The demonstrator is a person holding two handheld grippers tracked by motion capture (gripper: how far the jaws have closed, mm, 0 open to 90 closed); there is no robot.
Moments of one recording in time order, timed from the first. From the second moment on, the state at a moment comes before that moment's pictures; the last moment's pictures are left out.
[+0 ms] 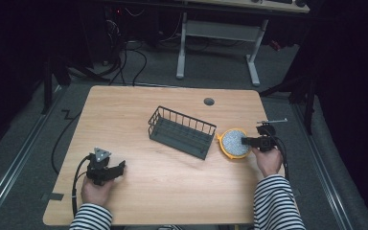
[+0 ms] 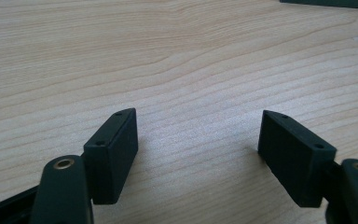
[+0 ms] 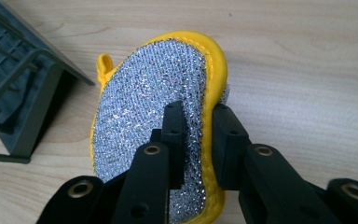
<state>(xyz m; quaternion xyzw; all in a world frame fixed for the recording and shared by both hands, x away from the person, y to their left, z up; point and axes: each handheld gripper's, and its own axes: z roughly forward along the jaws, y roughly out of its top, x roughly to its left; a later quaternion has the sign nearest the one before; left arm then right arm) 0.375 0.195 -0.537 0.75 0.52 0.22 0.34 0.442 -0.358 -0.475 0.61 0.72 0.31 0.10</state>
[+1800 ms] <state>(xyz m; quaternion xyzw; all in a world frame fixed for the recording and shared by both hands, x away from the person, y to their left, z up) 0.375 0.195 -0.536 0.75 0.52 0.22 0.34 0.440 -0.305 -0.365 0.50 0.76 0.37 0.19</state>
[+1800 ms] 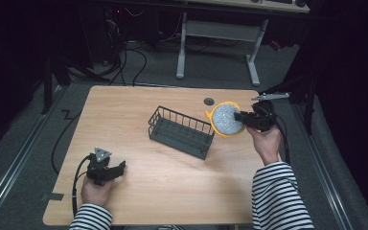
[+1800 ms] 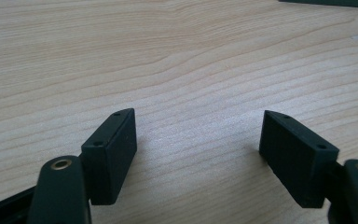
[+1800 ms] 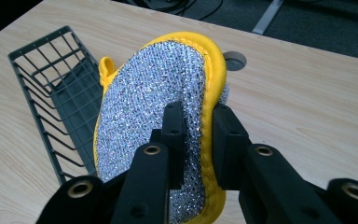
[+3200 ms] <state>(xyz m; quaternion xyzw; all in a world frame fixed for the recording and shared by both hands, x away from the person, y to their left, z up) 0.375 0.193 -0.537 0.75 0.52 0.22 0.34 0.472 -0.221 -0.407 0.46 0.80 0.36 0.15</state>
